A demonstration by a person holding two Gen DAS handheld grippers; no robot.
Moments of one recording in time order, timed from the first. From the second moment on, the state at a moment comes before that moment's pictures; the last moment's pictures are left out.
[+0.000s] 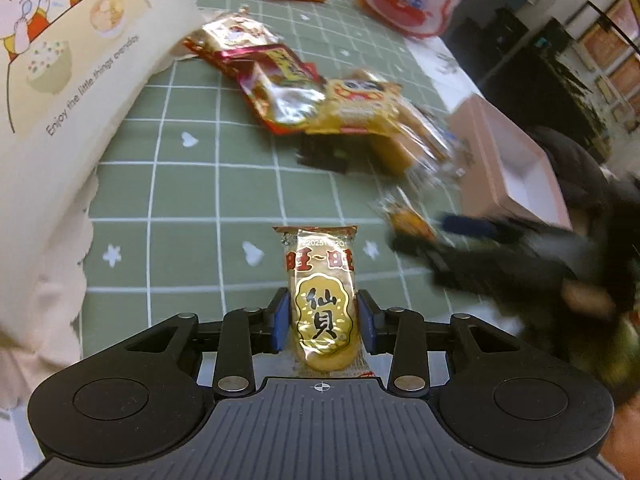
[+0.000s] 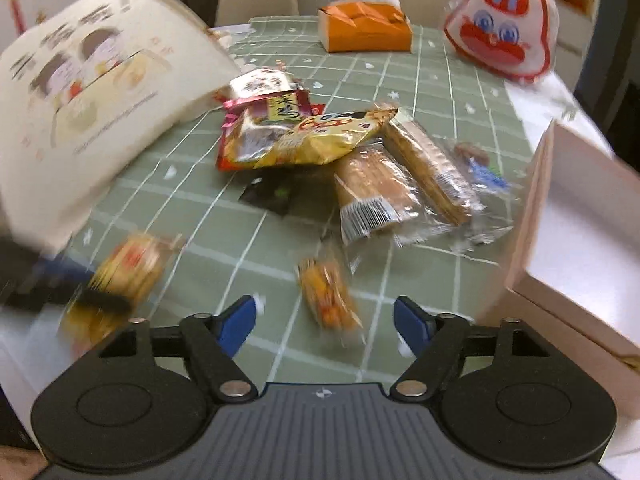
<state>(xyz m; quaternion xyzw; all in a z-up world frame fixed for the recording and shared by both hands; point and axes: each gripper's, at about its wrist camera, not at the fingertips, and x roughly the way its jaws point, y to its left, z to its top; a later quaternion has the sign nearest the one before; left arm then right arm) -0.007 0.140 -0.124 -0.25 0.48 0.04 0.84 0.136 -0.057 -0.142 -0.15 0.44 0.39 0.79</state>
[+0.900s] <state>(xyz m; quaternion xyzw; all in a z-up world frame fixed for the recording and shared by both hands) 0.075 -0.002 -0.114 -0.12 0.52 -0.20 0.82 0.103 -0.259 -0.065 -0.03 0.46 0.25 0.86</state>
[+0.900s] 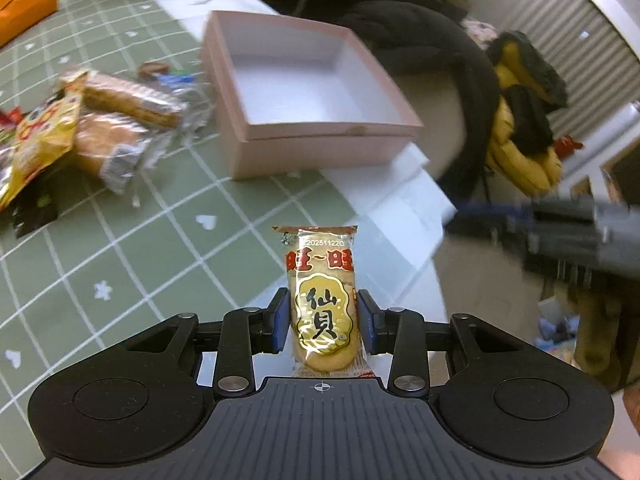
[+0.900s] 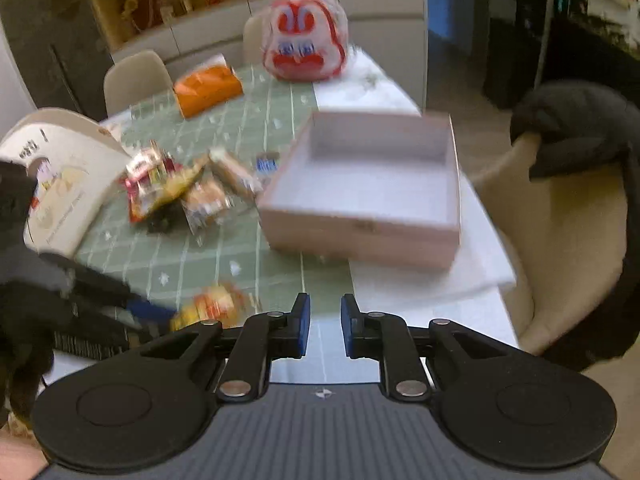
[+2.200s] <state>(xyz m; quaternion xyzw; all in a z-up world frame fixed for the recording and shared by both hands) 0.166 0.005 -0.020 -0.13 0.41 -0.15 0.89 0.179 -0.276 0.050 0.04 0.33 0.30 0.89</state>
